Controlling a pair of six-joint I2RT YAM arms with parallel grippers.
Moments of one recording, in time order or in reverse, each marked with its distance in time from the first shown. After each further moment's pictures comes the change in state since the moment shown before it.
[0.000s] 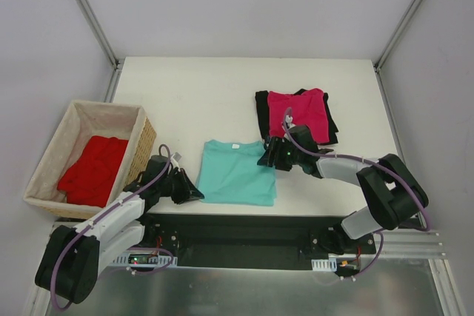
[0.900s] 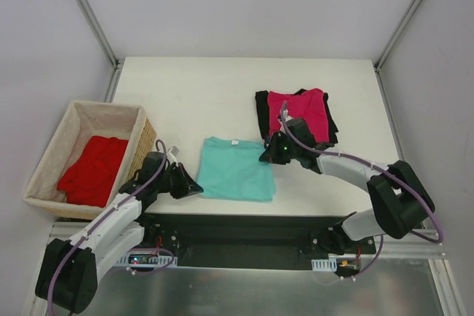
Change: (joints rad) left arm 0.020 -0.089 0.041 -0.060 0.005 0.024; right arm 0.047 -0.063 0.108 -0.177 0.060 -0.055
